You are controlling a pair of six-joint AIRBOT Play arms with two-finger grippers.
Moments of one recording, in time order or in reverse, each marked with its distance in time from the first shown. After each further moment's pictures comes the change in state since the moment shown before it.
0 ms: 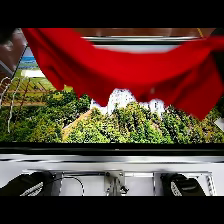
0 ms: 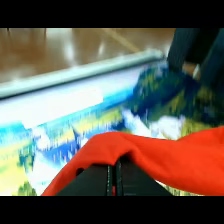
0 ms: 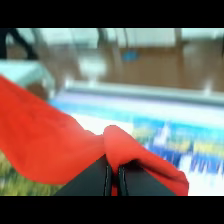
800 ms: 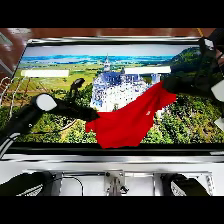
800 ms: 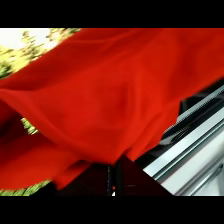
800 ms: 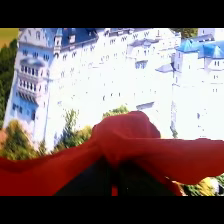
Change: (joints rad) left arm -0.158 -0.120 -0.916 -0.296 0.277 0.019; right arm -0.002 -0.429 -0.252 -0.224 -0.155 0.187
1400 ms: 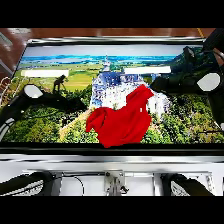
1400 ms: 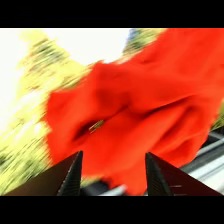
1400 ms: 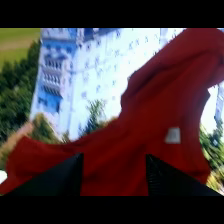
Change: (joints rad) left arm 0.348 -0.099 0.041 -0.017 -0.184 0.002; right arm -0.060 -0.138 -0.020 0.161 0.095 -0.100
